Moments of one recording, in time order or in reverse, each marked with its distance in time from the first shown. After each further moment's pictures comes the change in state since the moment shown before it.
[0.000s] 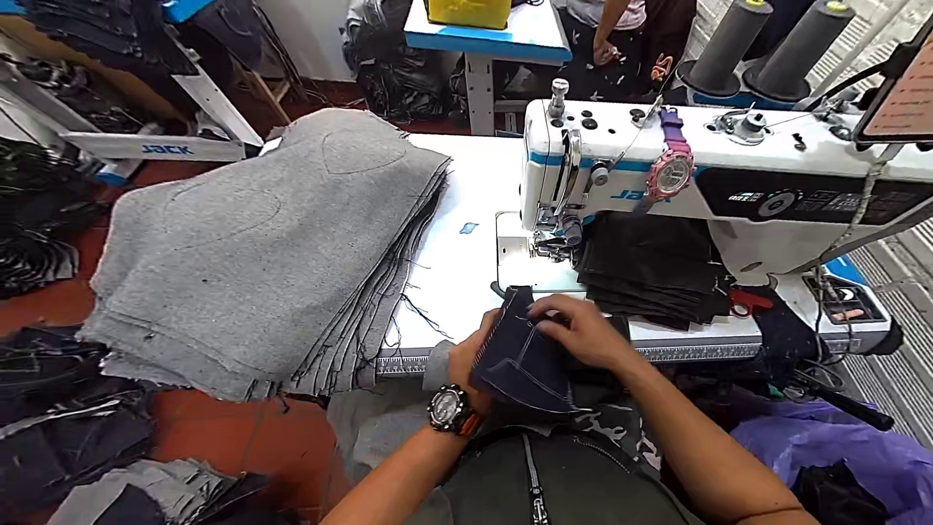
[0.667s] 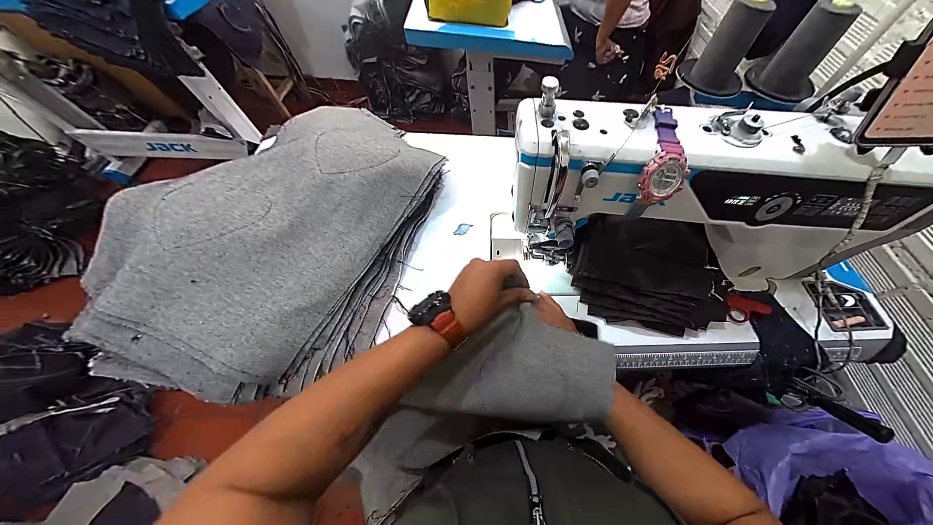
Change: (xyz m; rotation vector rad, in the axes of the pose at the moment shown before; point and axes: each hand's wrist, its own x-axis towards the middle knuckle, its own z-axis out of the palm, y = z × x) left_hand 0.125 0.035 -0.032 0.046 -0.406 0.342; right_hand 0.026 0.033 0.047 -0.403 0.169 -0.113
